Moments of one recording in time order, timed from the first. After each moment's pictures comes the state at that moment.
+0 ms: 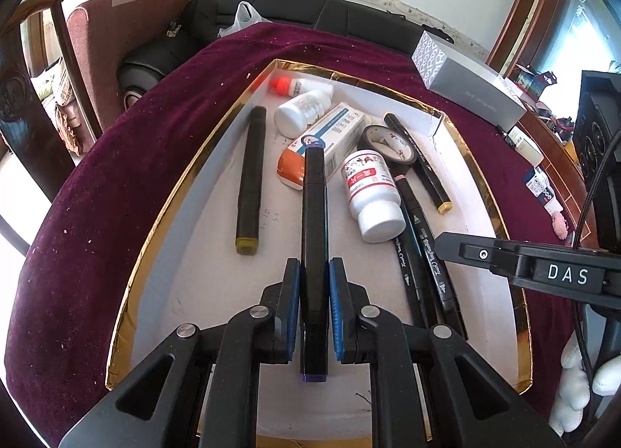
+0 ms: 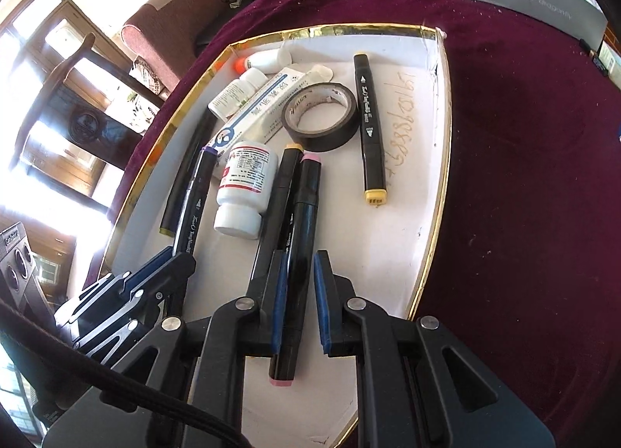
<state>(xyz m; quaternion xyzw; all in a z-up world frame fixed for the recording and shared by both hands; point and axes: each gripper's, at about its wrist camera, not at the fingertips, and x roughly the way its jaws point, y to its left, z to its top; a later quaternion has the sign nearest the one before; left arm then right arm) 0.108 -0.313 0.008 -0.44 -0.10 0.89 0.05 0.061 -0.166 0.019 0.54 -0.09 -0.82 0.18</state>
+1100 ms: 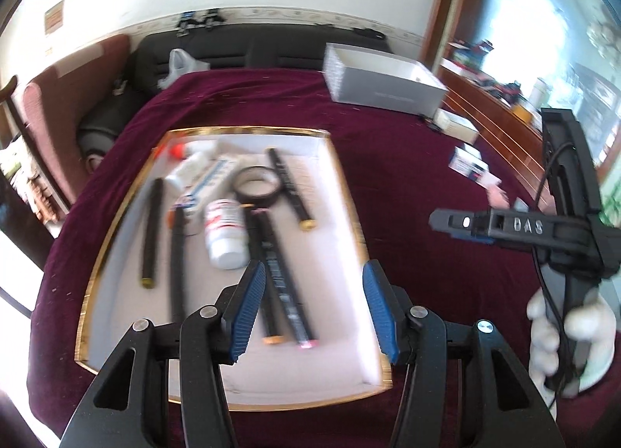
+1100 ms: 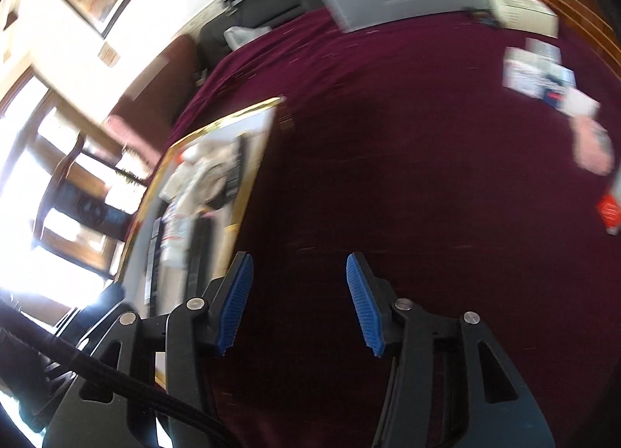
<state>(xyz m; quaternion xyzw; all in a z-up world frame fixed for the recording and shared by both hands) 0.137 -0.208 0.076 -0.40 -0.01 0.91 0.13 0.105 -0.004 0.043 0.46 -0.22 -0.85 0.11</state>
